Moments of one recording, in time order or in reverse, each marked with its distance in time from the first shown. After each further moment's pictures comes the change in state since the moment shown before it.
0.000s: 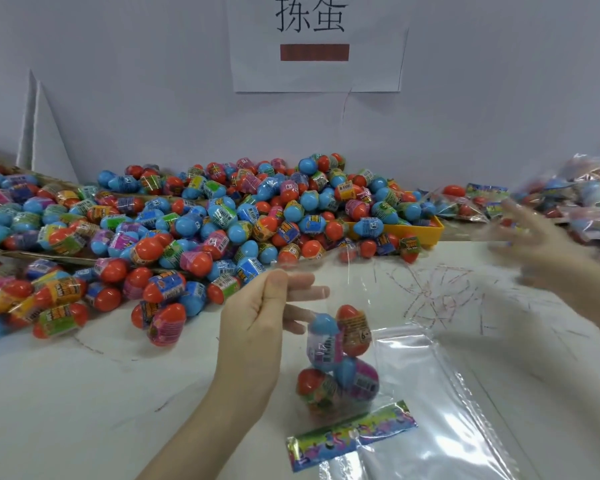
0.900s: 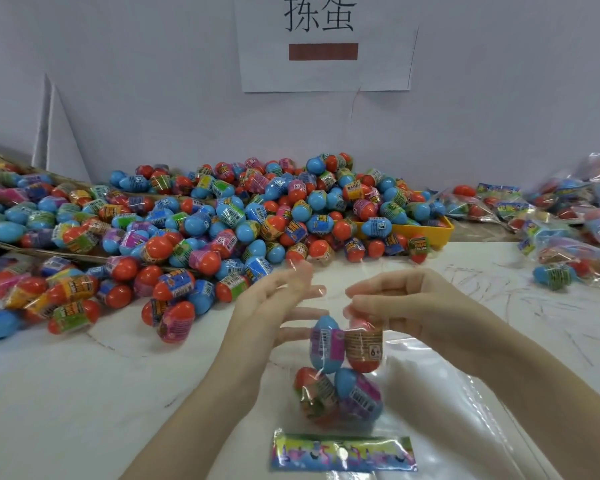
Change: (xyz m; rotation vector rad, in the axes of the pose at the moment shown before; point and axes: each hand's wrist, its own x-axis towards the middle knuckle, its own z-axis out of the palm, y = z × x) left_hand 0.013 -0.003 -0.009 -0.115 -0.114 -0.413; right_hand -0.006 -0.066 0.014 1.059 -0.741 0.059
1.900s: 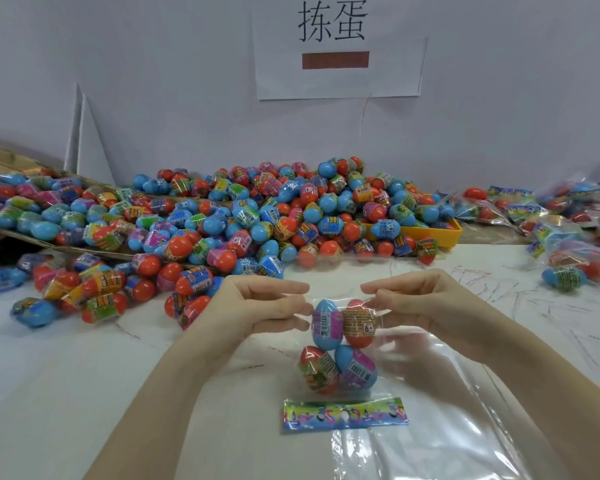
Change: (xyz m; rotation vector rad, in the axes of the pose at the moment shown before) left_hand 0.002 0.011 -0.042 0.117 -0.239 0.028; right_hand 0.003 0.008 -0.015 -0.009 -0.109 -0.048
